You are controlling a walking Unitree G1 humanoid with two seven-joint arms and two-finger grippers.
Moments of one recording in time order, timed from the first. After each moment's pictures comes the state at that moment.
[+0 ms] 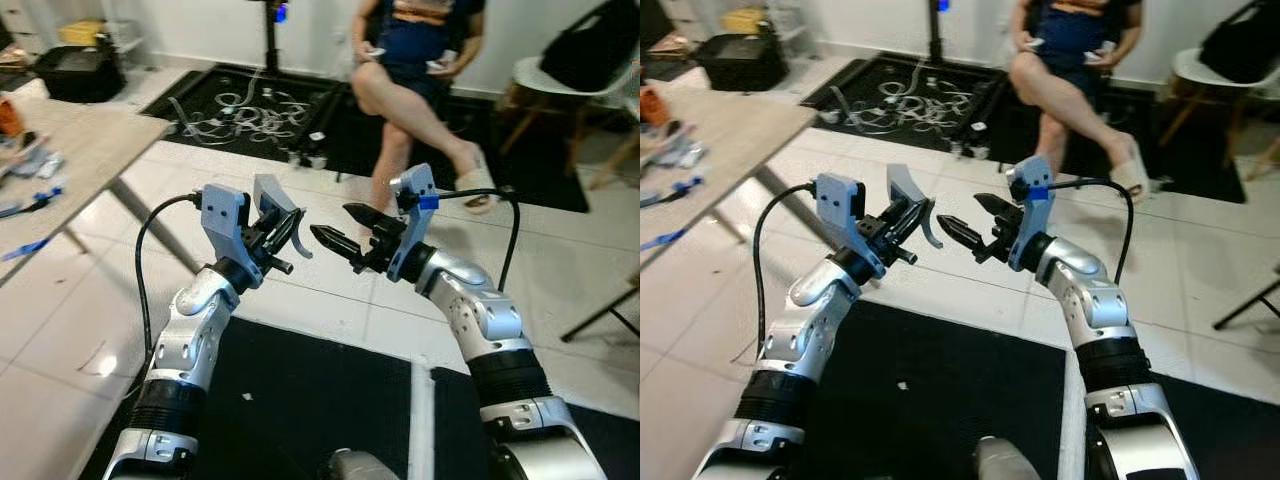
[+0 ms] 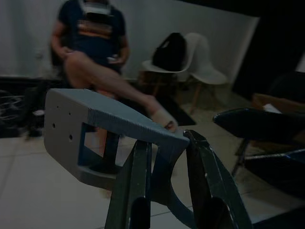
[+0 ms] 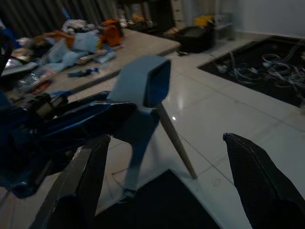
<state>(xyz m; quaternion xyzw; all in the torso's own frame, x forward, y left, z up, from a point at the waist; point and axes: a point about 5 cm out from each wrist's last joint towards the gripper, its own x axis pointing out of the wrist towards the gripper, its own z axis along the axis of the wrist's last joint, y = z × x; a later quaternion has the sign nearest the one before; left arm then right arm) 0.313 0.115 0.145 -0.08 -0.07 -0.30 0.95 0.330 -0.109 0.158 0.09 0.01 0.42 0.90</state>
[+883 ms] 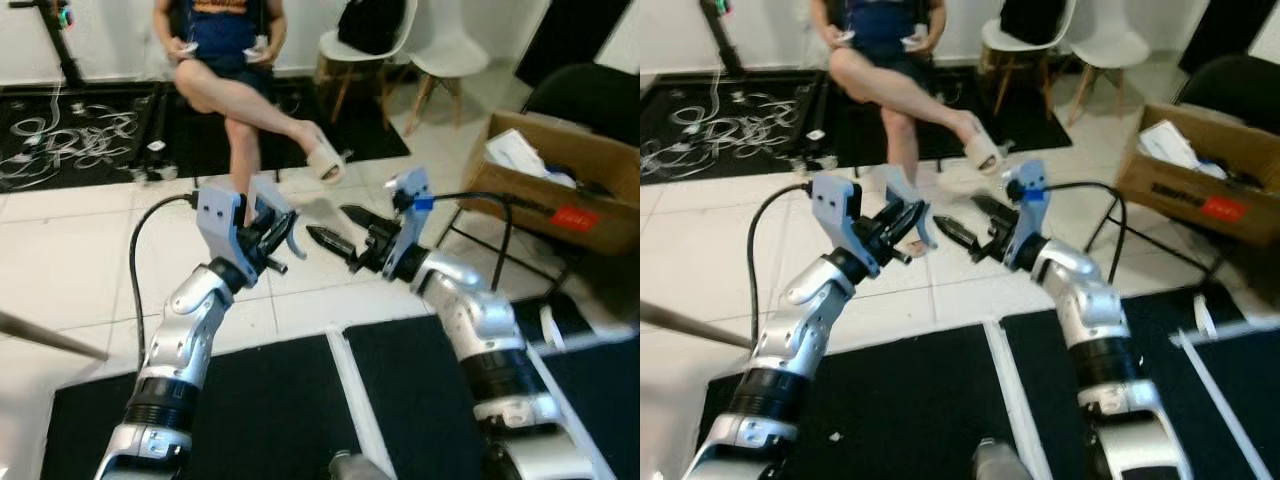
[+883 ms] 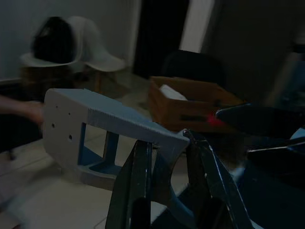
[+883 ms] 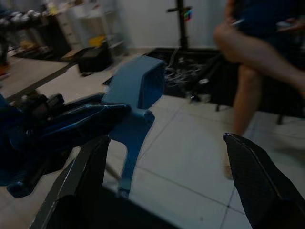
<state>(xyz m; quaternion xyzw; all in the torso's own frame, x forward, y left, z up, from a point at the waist) 0.317 0.118 0.147 -0.08 -0.07 -0.31 0.95 0.334 -0.110 0.163 0.09 0.01 0.41 0.91</state>
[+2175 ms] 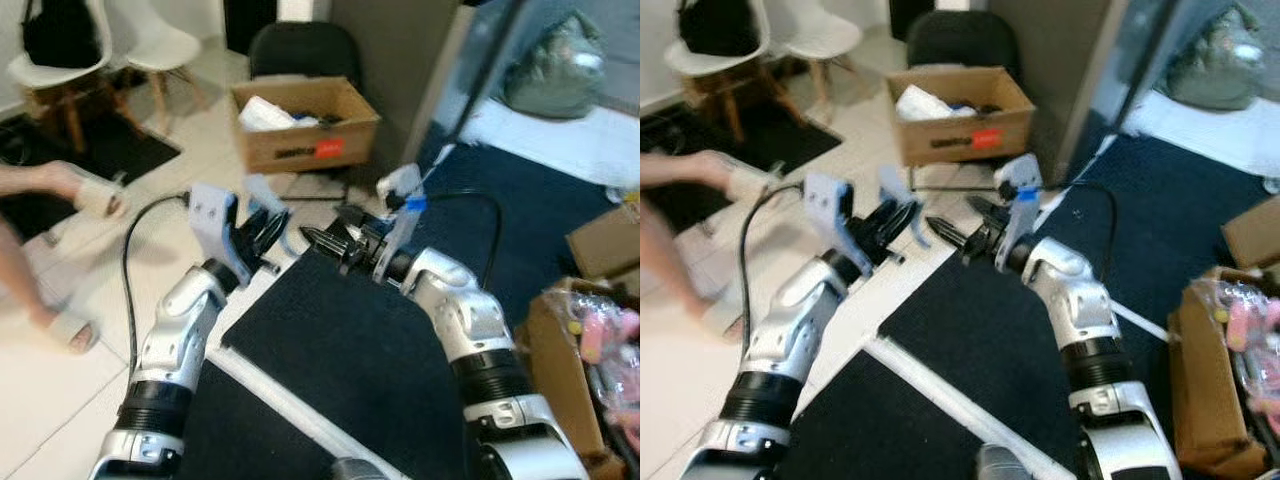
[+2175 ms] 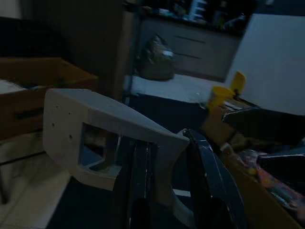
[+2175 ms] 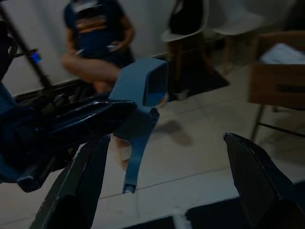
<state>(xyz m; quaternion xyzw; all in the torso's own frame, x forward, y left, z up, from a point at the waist) 0.317 0.123 0.142 -0.09 -0.07 -0.30 0.95 0.333 -0.107 0.159 0.09 0.02 0.42 0.90</state>
